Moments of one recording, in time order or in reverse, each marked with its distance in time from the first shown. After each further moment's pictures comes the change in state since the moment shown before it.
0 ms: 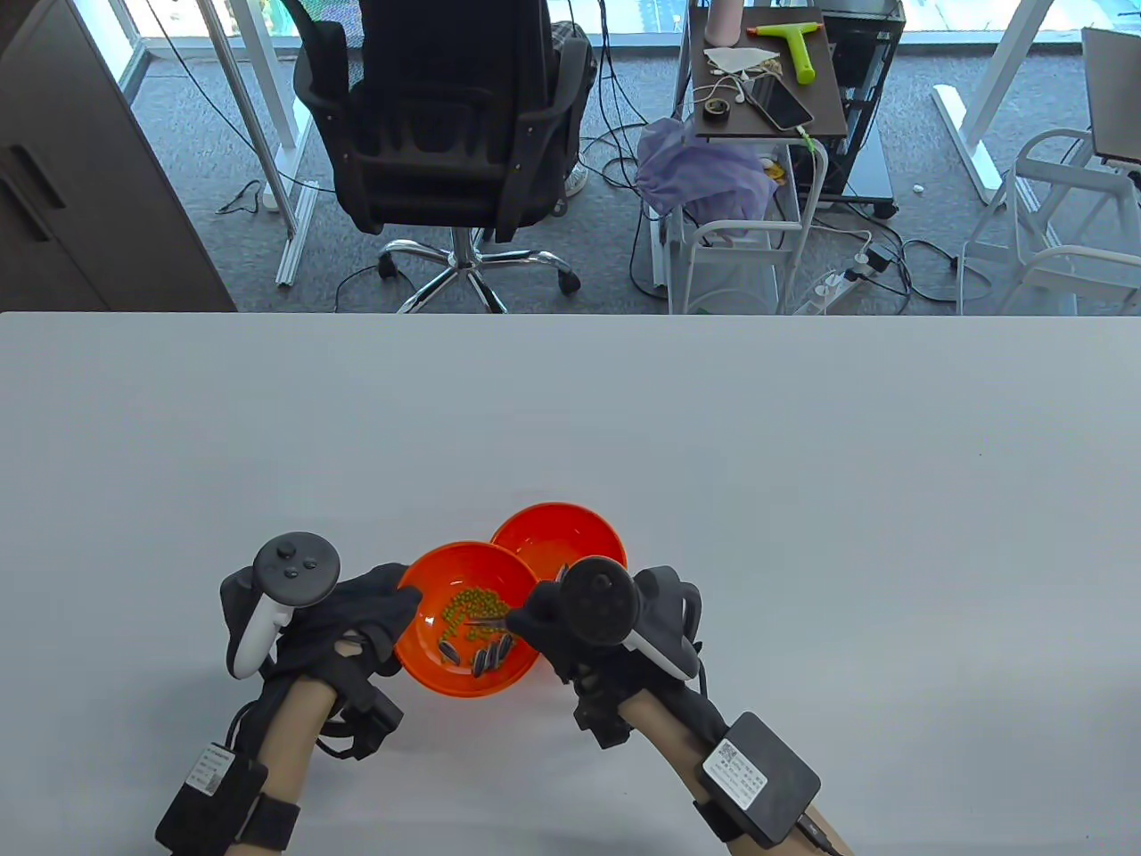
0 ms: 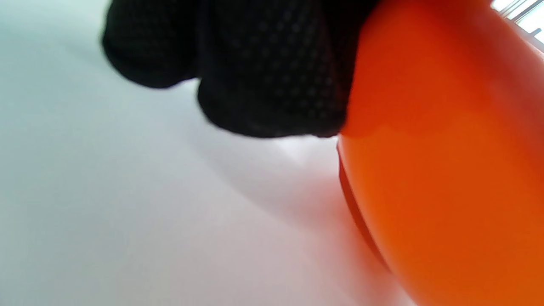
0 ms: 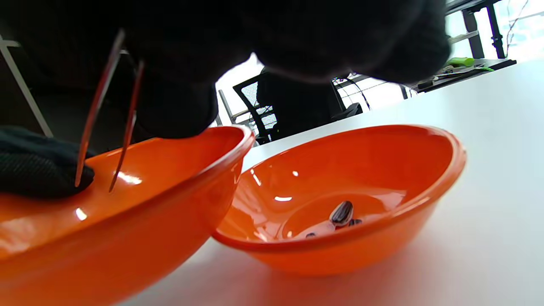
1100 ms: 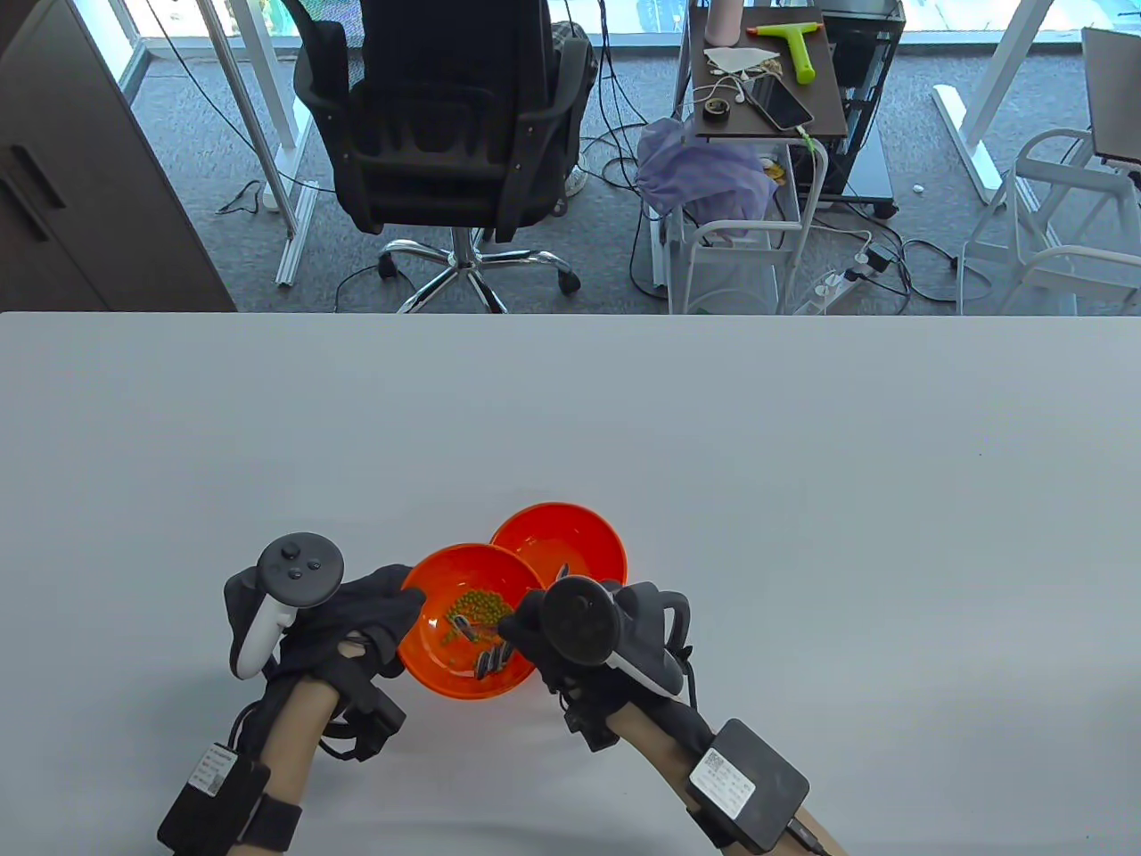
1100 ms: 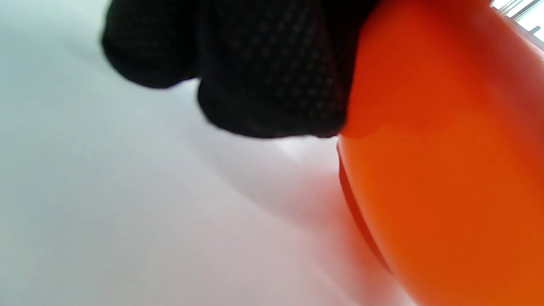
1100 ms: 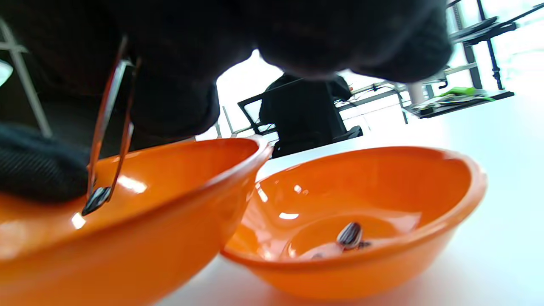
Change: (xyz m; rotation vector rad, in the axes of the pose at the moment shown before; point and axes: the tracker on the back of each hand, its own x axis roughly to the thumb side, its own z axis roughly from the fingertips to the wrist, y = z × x) left_hand 0.001 -0.004 0.000 -0.007 -0.003 -0.002; right_hand 0.002 -0.007 0.004 -0.111 0.031 0.013
